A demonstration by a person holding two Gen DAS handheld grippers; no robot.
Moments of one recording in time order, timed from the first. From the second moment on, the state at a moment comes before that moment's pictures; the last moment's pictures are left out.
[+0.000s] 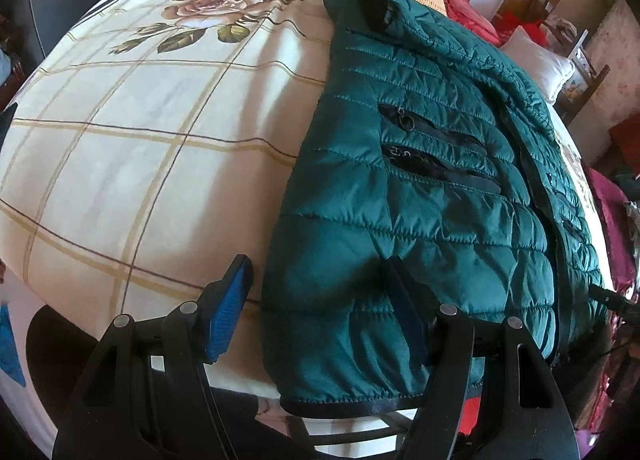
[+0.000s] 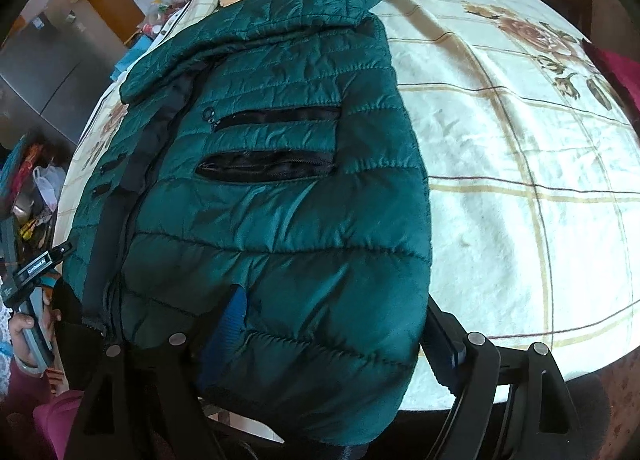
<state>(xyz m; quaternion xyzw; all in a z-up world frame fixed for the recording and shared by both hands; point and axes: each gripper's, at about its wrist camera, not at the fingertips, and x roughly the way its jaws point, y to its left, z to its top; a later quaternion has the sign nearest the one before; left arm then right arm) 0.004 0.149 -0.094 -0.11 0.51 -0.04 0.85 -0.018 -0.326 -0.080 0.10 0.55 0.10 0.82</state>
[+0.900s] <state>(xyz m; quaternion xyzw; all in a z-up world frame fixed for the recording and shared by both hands) 0.002 0.147 -0.095 -0.11 0.54 -0.07 0.83 -0.016 -0.324 -0.082 0.13 0.57 0.14 0.80</state>
